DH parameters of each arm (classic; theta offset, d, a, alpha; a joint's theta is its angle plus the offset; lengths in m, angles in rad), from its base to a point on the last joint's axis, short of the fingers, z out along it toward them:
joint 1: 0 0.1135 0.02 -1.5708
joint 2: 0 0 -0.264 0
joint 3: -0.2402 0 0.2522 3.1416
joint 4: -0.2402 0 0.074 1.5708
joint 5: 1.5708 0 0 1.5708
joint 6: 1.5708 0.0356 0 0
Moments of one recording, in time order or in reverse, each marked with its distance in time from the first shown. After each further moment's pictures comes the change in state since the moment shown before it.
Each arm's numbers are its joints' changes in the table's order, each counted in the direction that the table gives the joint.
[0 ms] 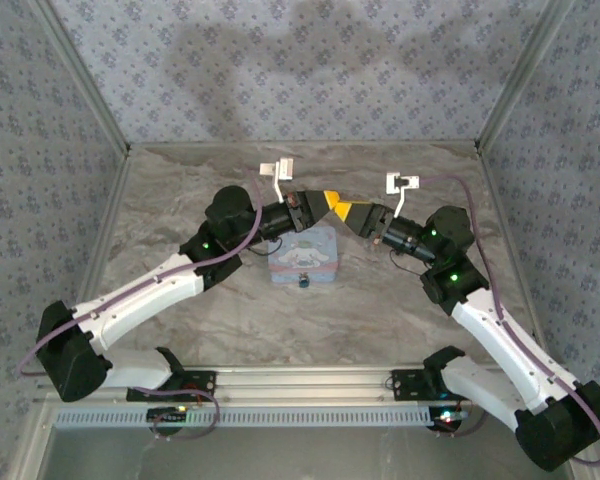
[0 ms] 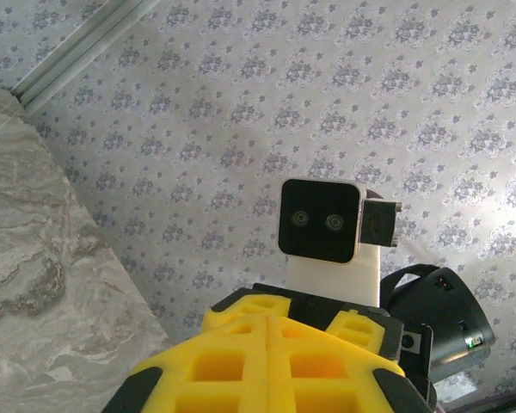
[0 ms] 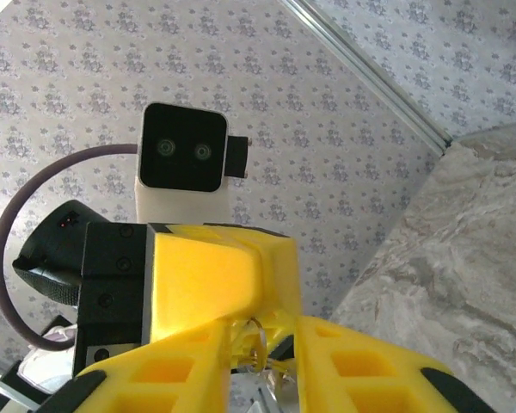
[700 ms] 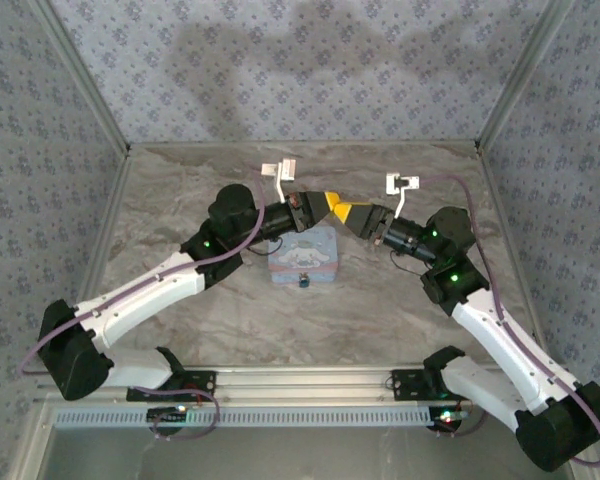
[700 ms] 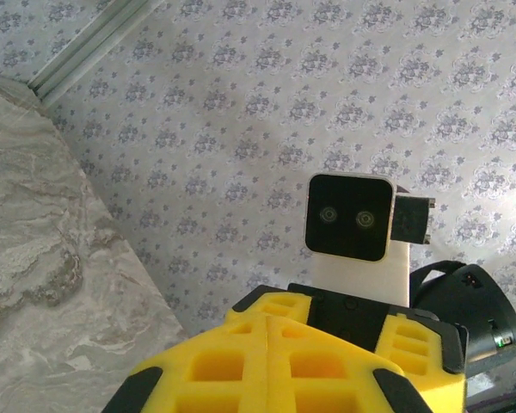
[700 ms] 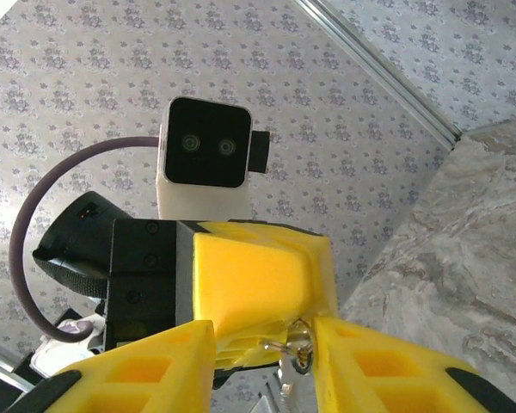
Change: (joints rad) left arm 0.008 0.010 -0.006 -0.037 0.005 0.023; right arm -0.003 -0.005 0.004 0.011 -0.019 0.017
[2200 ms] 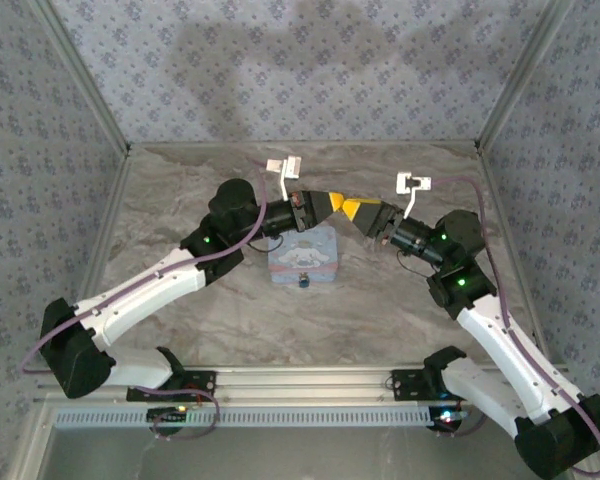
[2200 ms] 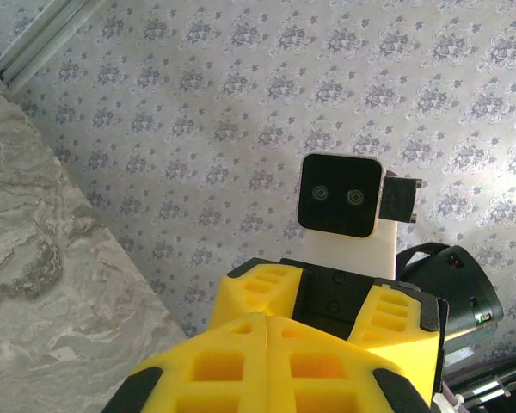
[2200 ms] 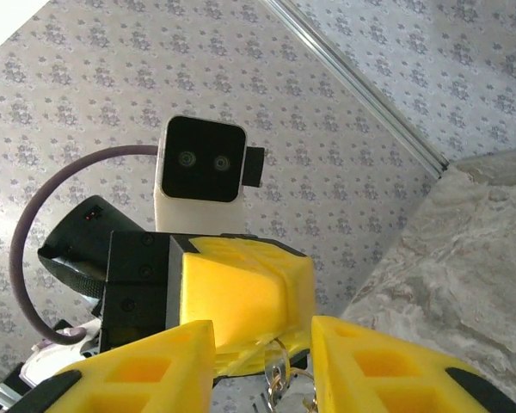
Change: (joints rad) left arm 0.003 0.016 -0.050 -0.034 0.079 0.018; right arm -0.036 -0.045 0.001 -0.011 0.019 -0.021
